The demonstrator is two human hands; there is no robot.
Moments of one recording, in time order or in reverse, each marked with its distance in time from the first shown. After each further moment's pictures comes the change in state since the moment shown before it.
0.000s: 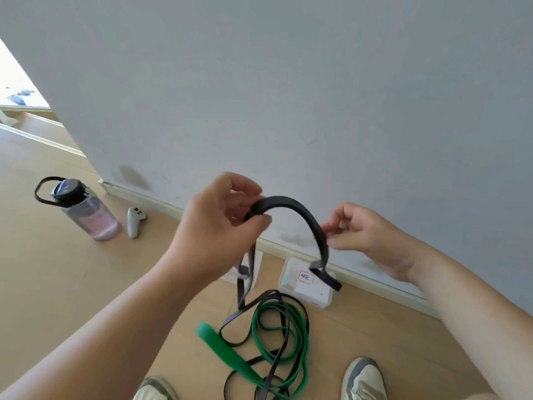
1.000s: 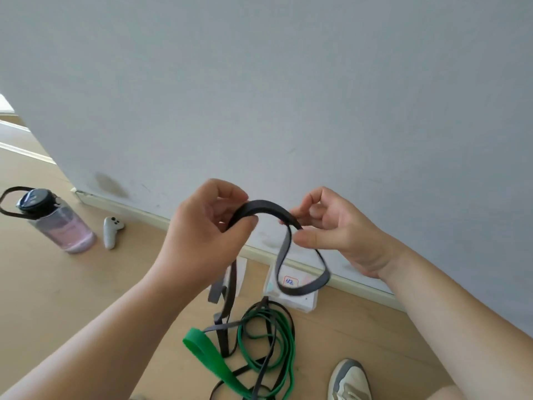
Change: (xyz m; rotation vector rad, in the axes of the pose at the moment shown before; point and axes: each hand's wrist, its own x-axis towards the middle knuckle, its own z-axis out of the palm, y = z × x) left_hand 0.003 0.004 0.010 -0.040 0.041 0.043; right_hand 0.000 -0.018 0.007 0.138 -0.071 -0.200
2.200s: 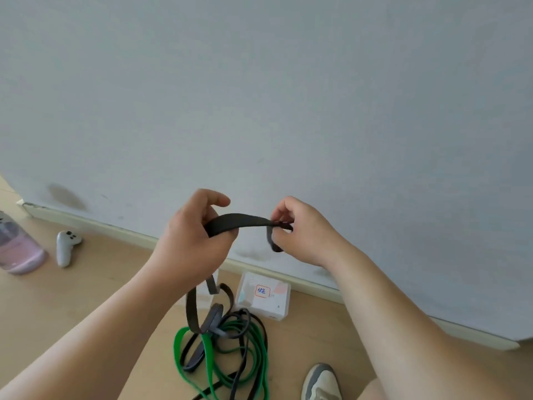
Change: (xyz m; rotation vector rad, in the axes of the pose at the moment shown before) left_hand 0.025 -0.022 0.024 0.173 -0.078 -0.005; right_hand 0.019 0.002 0.001 -0.626 0.295 0.127
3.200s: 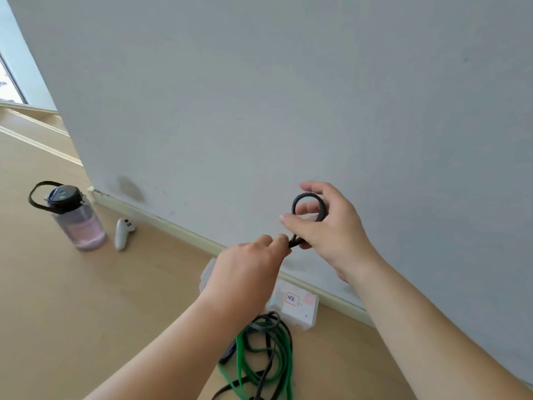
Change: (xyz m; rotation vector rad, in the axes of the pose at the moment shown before) left_hand -0.038 -0.028 -0.024 0.786 0.040 0.455; right_hand -0.029 -0.094 0.031 0.416 0.201 -0.067
